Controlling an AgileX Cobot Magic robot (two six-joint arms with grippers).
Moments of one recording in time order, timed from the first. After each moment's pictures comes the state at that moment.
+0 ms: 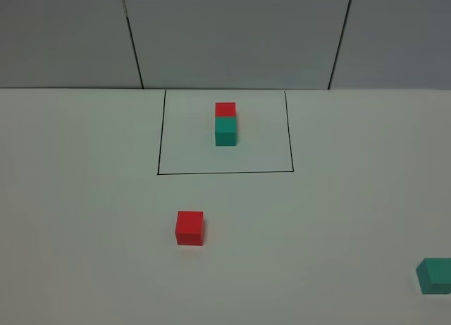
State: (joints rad) left arm 0.01 -0.01 -0.46 -0.06 1.06 -0.02; right arm 0.00 0.04 -0.50 0.06 1.06 -0.04
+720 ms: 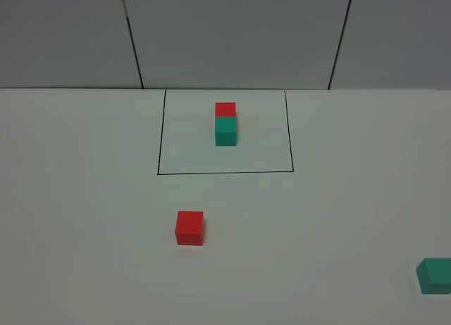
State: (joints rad) left arm 0.01 0.00 -0.46 -0.06 1.06 -0.02; right arm 0.00 0.04 -0.50 0.06 1.06 -0.04
